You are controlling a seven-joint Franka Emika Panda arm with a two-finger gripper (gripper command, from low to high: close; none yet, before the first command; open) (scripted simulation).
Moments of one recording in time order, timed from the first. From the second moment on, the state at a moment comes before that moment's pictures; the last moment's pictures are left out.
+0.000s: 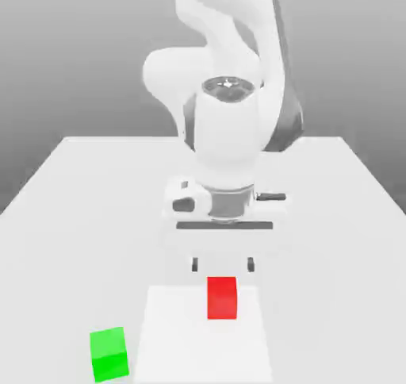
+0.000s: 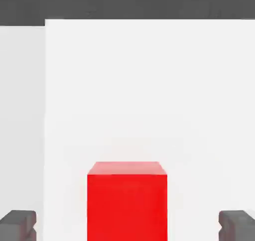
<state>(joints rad) 0.01 0.06 0.07 -2.84 -0.02 2.90 0.89</state>
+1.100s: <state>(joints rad) -0.20 0.25 -0.09 -2.46 0.05 2.71 1.15</state>
